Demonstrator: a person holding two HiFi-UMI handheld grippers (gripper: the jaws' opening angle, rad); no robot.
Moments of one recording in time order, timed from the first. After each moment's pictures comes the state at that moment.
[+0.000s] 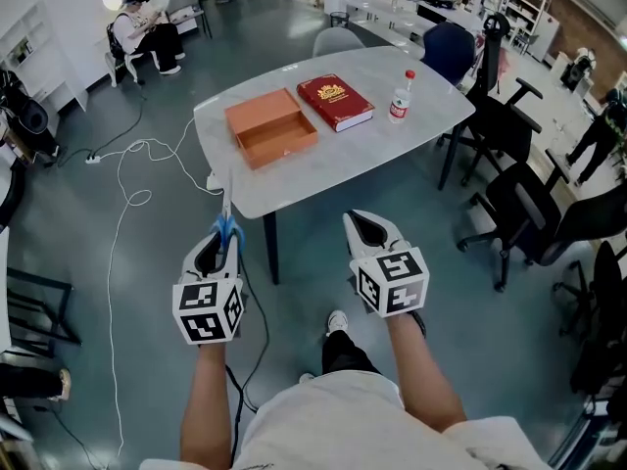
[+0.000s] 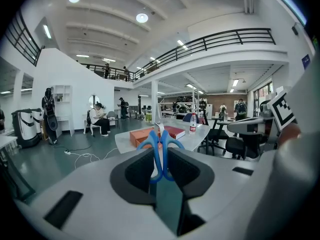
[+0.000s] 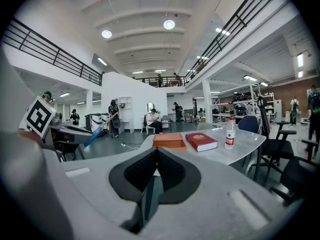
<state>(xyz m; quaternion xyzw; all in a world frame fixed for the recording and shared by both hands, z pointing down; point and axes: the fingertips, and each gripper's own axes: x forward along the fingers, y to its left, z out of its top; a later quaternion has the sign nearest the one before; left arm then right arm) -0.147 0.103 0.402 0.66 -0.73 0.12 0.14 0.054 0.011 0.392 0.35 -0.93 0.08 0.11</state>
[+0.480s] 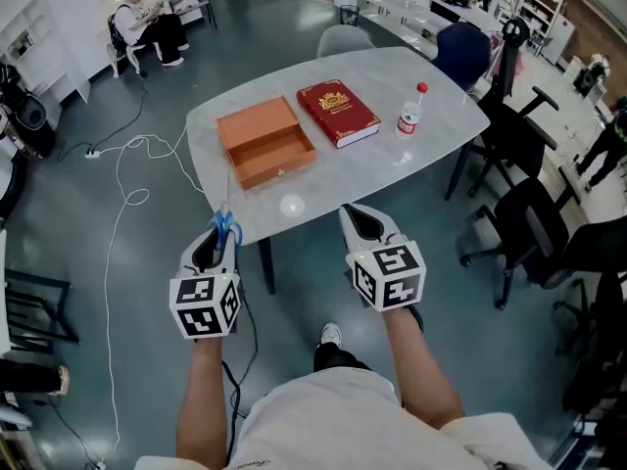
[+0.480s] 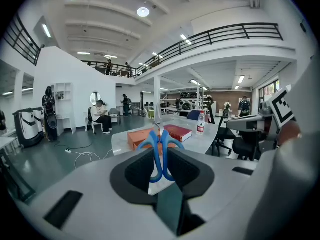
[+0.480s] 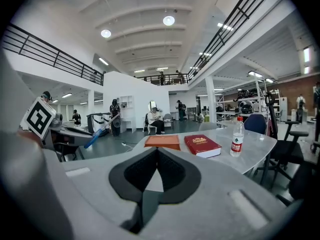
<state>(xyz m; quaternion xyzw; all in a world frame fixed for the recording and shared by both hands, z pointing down) -0.162 -0.004 0.411 0.64 -0.74 0.13 0.15 0.034 -0.107 0.396 0.33 -0.93 0.09 0.11</state>
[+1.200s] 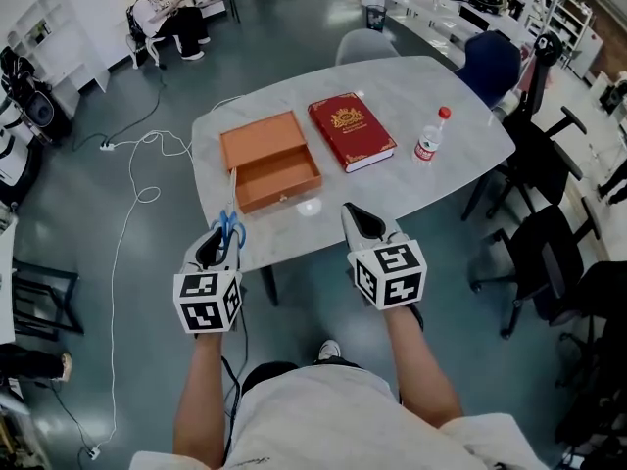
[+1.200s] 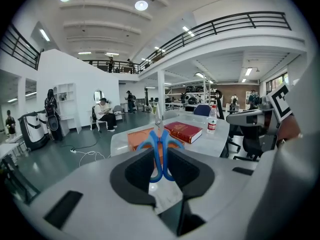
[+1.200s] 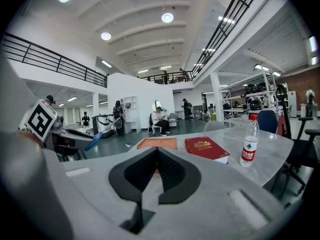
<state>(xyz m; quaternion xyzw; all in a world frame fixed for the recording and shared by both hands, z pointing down) -0.176 -0.095 0.425 0.61 -0.76 0.16 0.17 0.011 -0.215 0.408 0.29 -0.95 0.10 0.11</state>
